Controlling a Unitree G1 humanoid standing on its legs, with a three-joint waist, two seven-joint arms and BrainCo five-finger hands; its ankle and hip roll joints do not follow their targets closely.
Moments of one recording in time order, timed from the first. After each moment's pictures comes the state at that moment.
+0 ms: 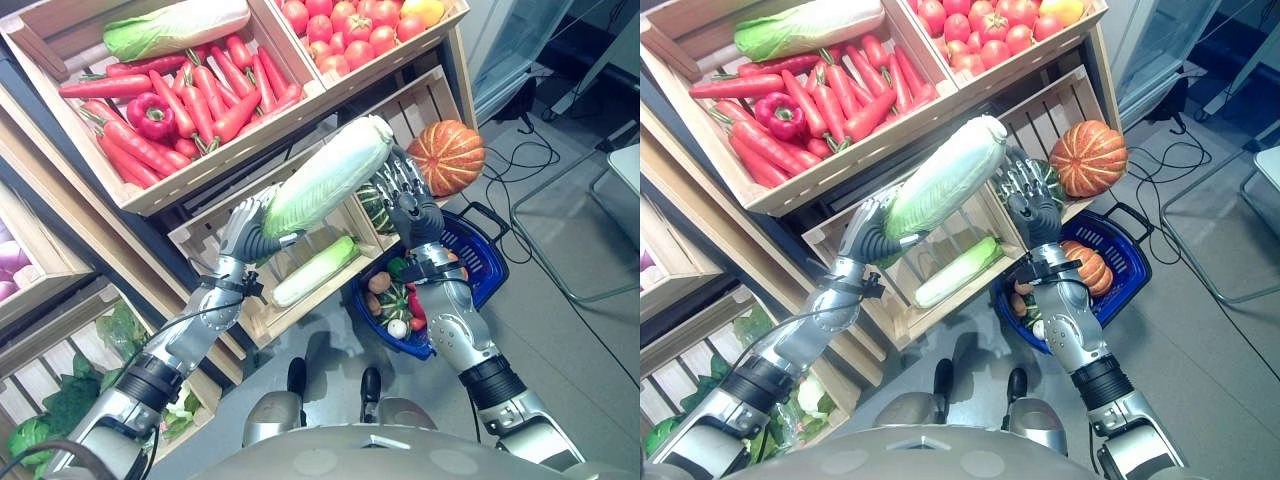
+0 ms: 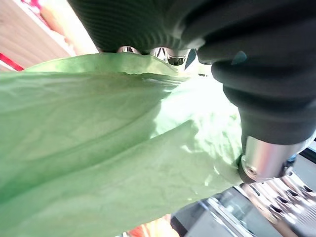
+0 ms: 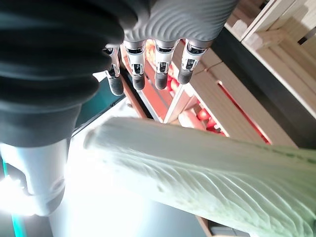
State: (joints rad) left arm -0.16 0.55 -0.45 0.05 0.35 -0.31 0.42; right arm -0.18 -0.30 0.37 0.02 0.85 -0.34 0.13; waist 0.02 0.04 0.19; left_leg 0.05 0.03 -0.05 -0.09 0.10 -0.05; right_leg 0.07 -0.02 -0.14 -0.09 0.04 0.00
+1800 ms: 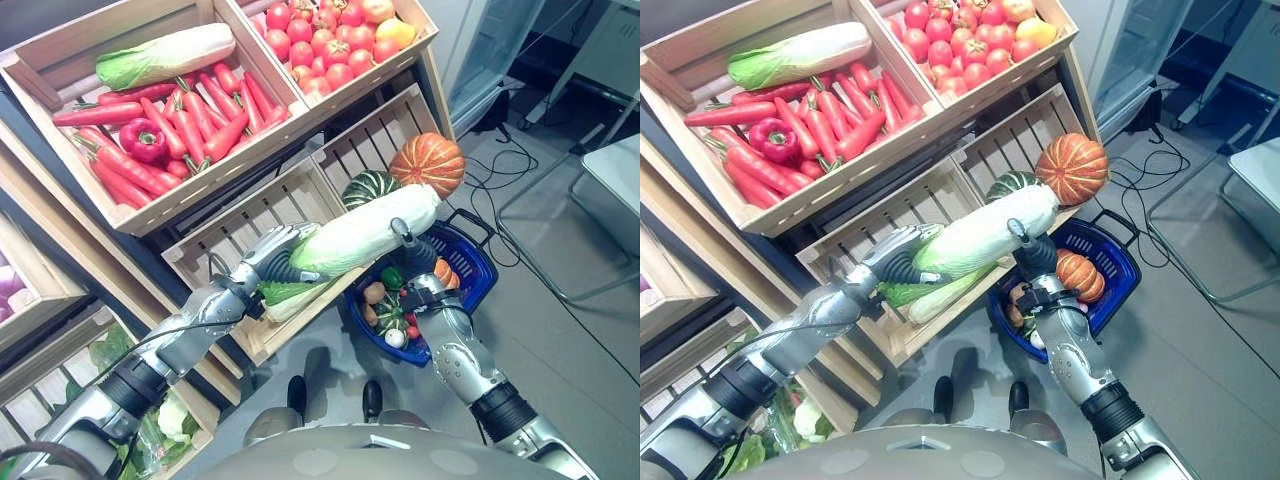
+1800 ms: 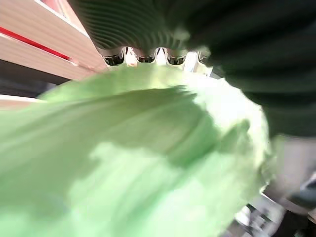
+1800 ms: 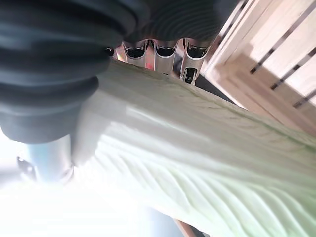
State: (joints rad) left arm -0.16 0.68 -0.55 -0.05 0.36 -0.13 0.16; right arm -0.05 -0.34 0.44 0.06 1.00 -0.39 0.02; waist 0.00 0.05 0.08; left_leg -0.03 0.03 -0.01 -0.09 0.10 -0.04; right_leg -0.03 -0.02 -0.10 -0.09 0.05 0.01
